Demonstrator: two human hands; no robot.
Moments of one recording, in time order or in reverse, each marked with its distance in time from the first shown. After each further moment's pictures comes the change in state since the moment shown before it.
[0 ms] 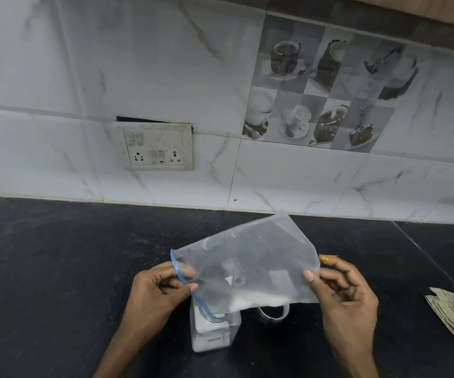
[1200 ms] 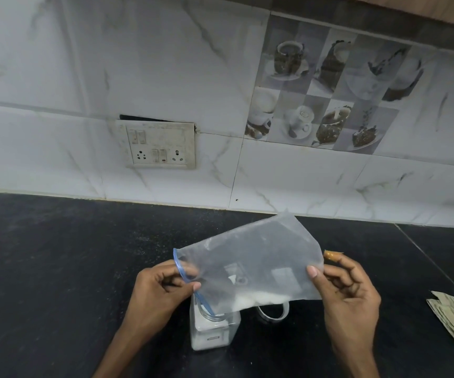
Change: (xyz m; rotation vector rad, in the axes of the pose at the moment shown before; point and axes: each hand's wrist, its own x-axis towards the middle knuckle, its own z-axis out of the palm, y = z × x) left_hand -0.002 0.004 0.005 0.000 0.011 -0.020; right_hand 0.004 0.001 0.001 -0.014 0.005 0.005
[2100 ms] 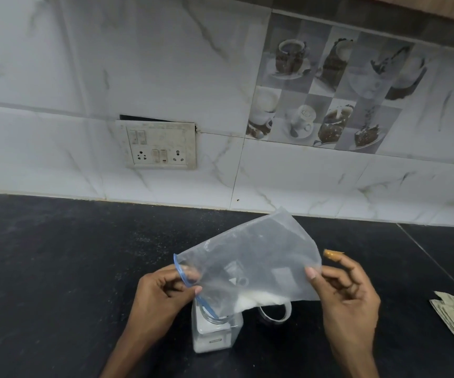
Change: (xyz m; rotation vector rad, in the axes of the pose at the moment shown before) left_hand -0.004 0.006 0.001 0.003 -0.004 -0.040; right_hand -0.001 -0.002 0.007 0.018 -0.017 -0.021
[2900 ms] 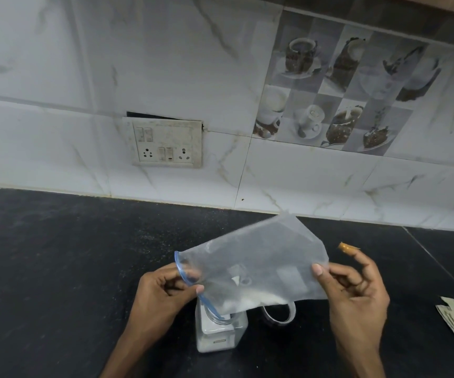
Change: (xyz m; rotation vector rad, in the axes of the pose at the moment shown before) left_hand 0.002 -0.007 -0.006 -0.028 0.015 -0.001; right_hand 0.004 -0.005 0.011 -0.006 0.023 -0.026
